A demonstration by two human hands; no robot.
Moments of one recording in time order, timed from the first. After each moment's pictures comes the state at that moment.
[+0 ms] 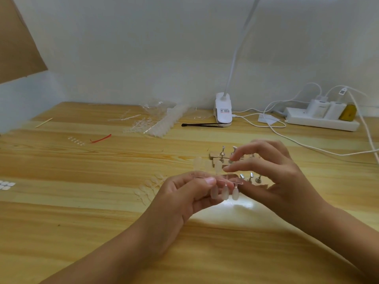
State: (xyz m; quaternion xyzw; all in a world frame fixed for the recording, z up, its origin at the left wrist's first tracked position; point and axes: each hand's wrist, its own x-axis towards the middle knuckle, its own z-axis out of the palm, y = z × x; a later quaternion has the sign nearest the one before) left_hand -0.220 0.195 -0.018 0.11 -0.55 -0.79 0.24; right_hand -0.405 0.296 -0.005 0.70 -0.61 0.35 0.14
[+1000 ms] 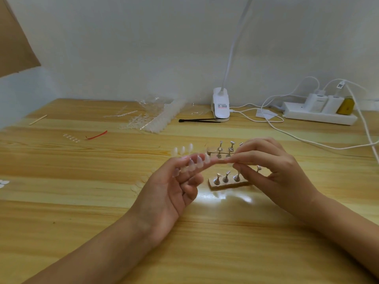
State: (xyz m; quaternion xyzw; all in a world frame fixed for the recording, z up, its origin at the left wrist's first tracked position) left_hand -0.222 0.187 -0.013 0.16 -0.38 -0.88 0.23; right_hand -0.423 0.290 -0.019 0.70 -0.59 0.38 0.14
